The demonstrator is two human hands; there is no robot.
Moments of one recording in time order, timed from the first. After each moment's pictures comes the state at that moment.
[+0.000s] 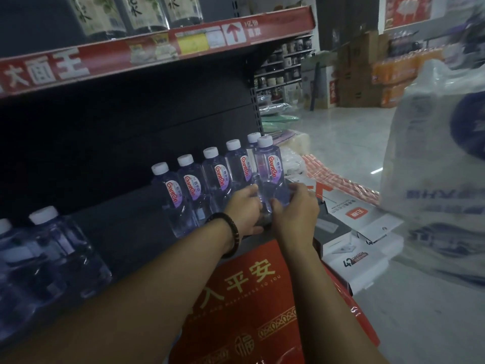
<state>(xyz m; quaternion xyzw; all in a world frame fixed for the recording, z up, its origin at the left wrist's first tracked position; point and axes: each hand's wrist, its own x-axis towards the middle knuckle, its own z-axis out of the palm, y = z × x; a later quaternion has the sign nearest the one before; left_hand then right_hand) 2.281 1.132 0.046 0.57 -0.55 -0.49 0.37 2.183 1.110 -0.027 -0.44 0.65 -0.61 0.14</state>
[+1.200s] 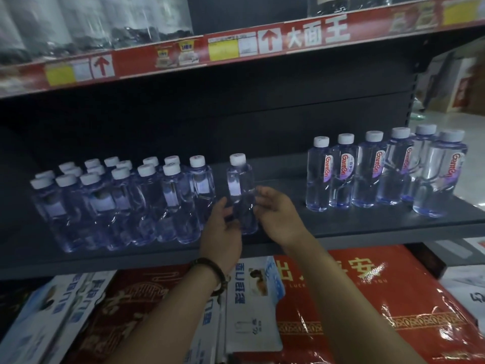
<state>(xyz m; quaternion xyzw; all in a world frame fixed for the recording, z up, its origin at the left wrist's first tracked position) 2.580 1.245 0.000 0.66 -0.48 -0.21 0.54 2.459 1.162 0.000 -0.68 0.32 -0.46 0.47</state>
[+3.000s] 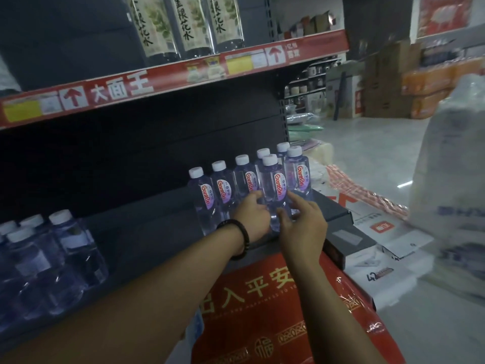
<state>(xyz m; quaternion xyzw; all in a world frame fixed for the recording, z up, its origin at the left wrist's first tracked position) 2.327 1.108 0.032 0.58 -0.61 -0.40 0.38 2.223 1.121 -0.033 -0.47 0.57 -0.66 0.12</state>
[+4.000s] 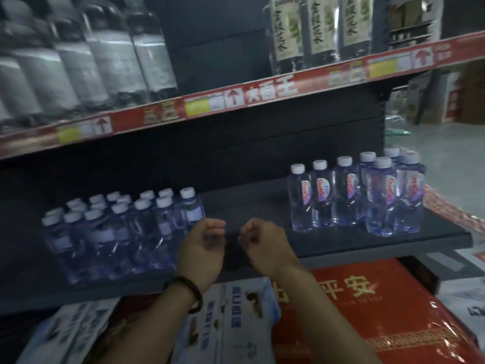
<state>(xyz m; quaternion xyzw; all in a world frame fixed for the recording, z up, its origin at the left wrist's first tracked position) 2.575 1.264 0.041 0.66 -0.50 -0.14 0.54 2.436 1.186 0.012 -0.74 0.39 -0.42 0.35</state>
